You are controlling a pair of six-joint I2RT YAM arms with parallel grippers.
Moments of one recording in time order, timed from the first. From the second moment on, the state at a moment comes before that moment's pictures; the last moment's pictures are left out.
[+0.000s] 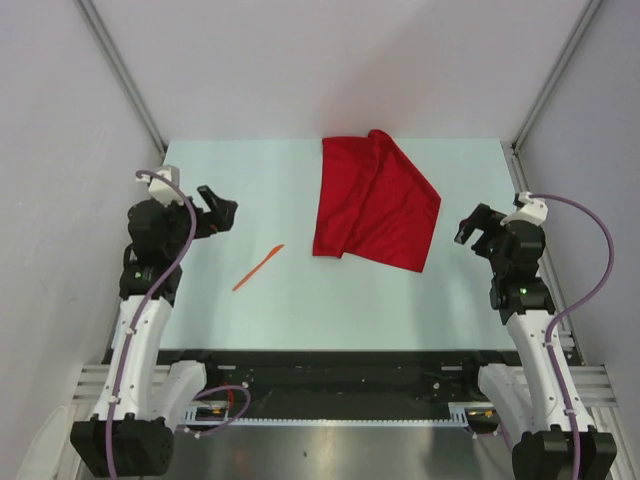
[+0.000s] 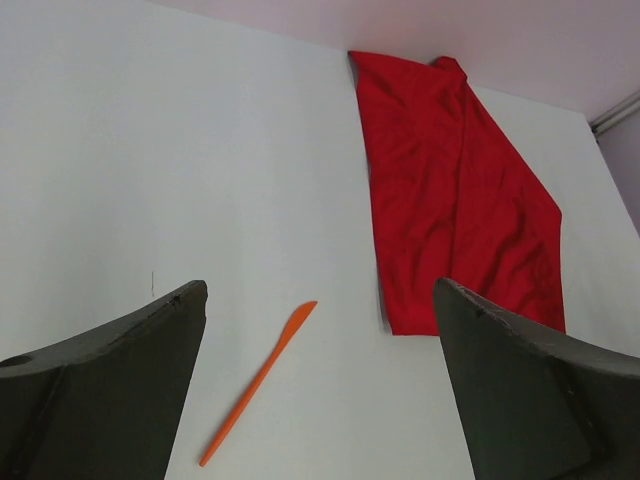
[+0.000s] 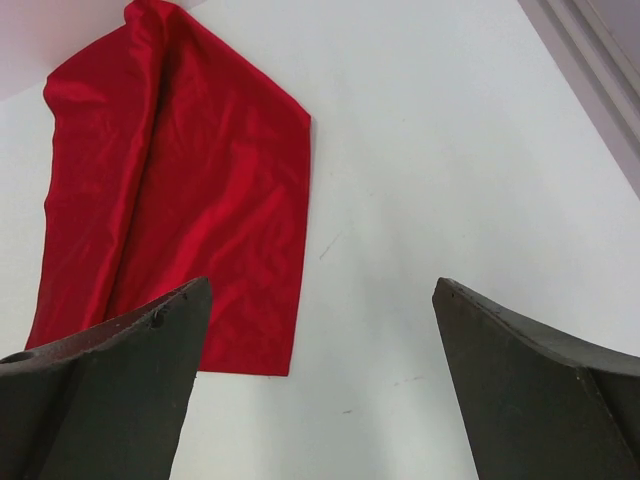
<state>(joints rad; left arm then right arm) 0.03 0.84 0.85 -0.25 0.26 -0.33 -0.02 0.77 0.66 -0.23 0.11 0.34</state>
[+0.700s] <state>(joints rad) -0.51 1.19 0.94 -0.20 0.00 -0.34 0.25 1.05 0.72 -0.18 0.13 0.38</state>
